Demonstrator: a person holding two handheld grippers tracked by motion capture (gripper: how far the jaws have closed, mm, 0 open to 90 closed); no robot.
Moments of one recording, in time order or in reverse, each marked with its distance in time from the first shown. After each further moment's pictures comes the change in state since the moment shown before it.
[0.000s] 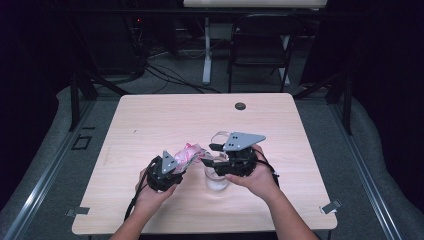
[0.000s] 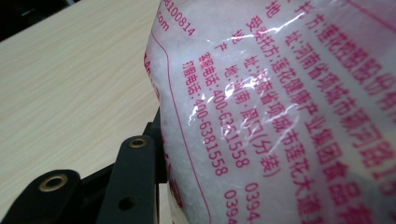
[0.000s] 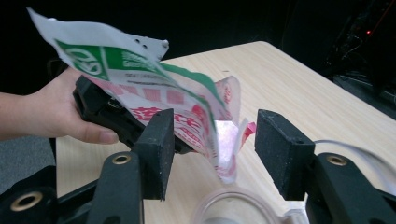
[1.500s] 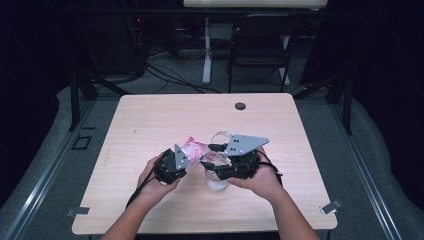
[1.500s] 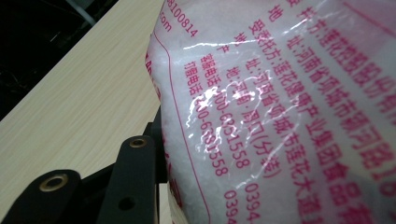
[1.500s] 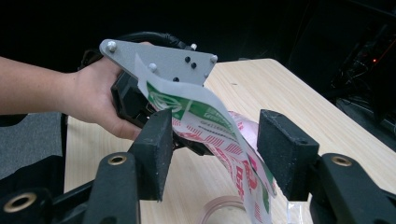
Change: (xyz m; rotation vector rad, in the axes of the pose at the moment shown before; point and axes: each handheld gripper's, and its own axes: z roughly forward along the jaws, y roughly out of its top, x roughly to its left) left arm -0.007 0.028 0.006 0.082 0.092 0.222; right arm 0.009 0.007 -0.012 -0.033 0.038 -0.110
